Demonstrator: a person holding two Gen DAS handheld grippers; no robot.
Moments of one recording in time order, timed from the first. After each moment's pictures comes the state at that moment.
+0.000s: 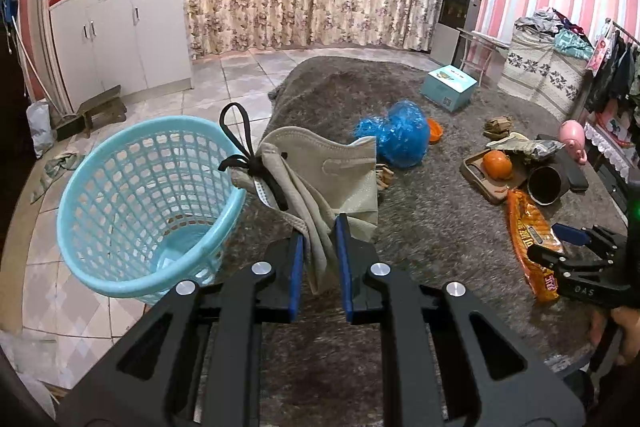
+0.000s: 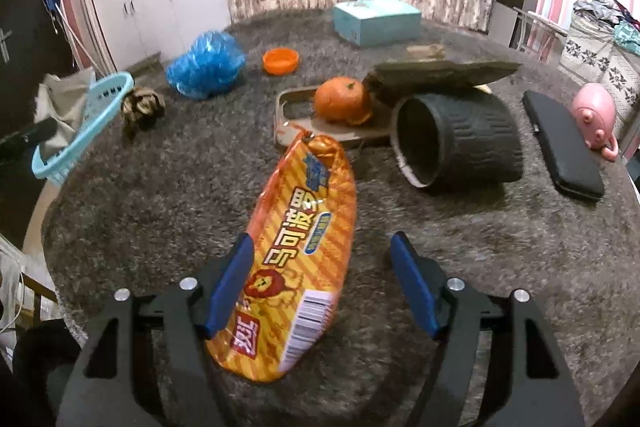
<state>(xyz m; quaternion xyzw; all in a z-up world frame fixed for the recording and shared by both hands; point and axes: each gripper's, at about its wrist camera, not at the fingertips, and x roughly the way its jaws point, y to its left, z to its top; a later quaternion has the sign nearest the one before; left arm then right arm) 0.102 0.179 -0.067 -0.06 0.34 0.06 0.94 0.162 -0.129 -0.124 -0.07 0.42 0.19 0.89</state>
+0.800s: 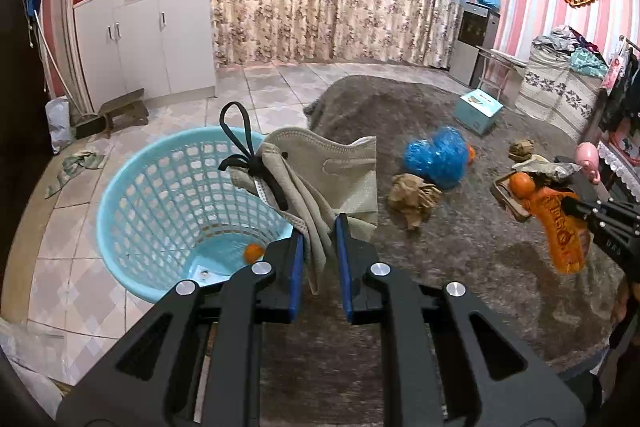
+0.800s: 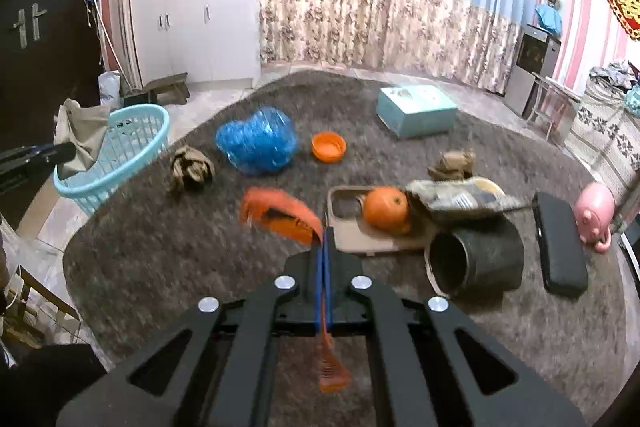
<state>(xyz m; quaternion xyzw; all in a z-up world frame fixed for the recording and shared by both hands) 0.083 0.222 -0.054 -0.07 0.32 0.10 0.94 0.159 -0.092 -0.062 -0.10 0.32 0.23 0.91</state>
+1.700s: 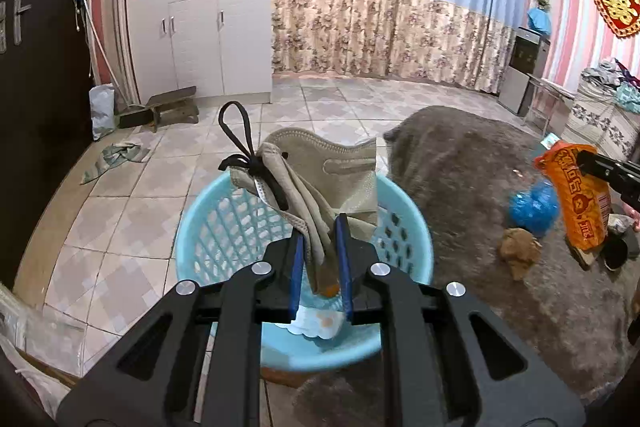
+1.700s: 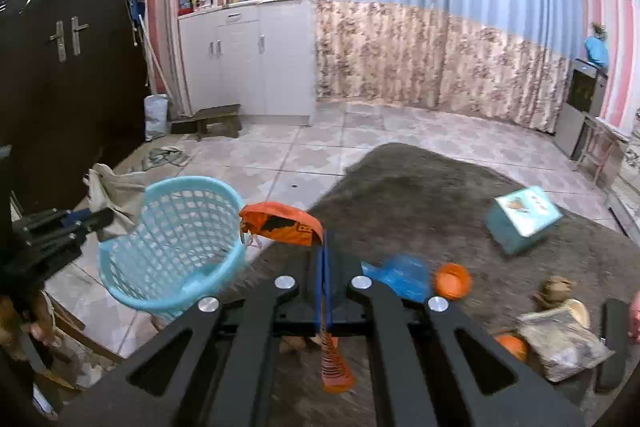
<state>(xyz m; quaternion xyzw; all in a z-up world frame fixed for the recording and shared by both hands) 0.094 0.326 -0.052 -0.10 0.30 0.19 0.93 0.196 0.059 -0.006 -0.09 0.27 0.33 0.90</state>
